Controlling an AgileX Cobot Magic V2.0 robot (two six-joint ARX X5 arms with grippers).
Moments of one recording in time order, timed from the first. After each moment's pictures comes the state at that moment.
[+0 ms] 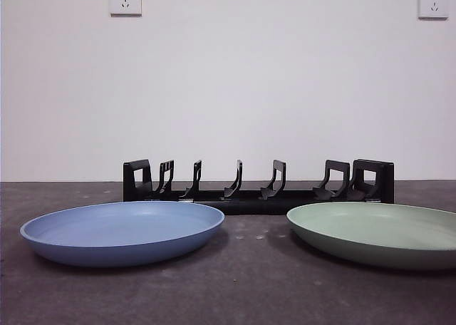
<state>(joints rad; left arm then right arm) -0.03 0.11 0.02 -0.12 0.19 -0.02 0.03 0.01 0.03 -0.19 -0.08 0.05</state>
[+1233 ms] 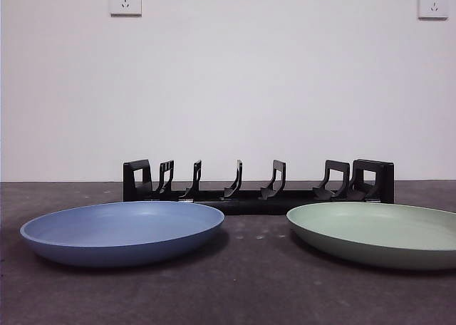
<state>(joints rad) -0.03 0.60 0.86 -0.60 0.61 -0.04 0.03 0.65 1.03 -0.81 -0.19 -0.04</state>
